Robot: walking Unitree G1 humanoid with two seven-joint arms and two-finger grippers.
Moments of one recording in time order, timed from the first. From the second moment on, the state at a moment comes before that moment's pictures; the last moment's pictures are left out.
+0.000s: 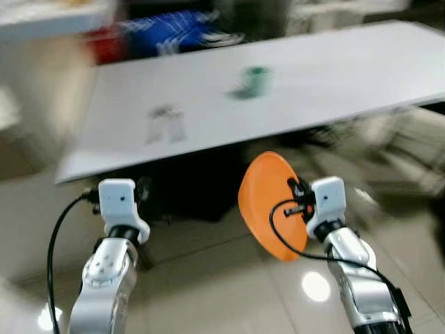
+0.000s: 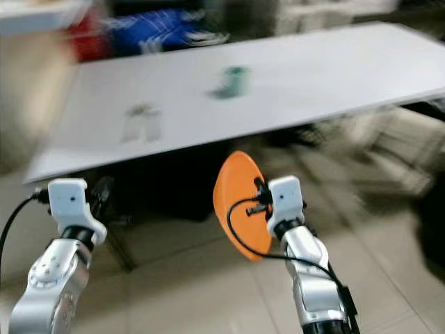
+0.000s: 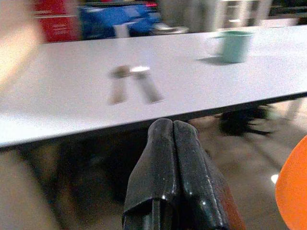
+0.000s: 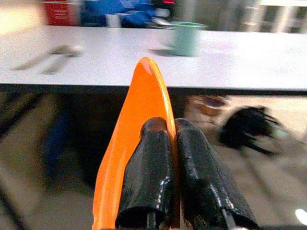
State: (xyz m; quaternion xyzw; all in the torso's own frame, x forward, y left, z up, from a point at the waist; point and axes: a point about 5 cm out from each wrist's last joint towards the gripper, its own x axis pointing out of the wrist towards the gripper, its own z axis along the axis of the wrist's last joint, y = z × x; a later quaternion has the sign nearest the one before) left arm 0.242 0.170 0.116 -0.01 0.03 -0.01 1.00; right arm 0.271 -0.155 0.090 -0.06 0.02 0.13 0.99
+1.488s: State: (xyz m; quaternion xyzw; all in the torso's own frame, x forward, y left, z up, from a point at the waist) left arm 0.260 0.157 0.128 0.01 0.00 -0.04 1.00; right arm 0.347 -0.132 0.253 -0.08 -0.23 0.15 0.96
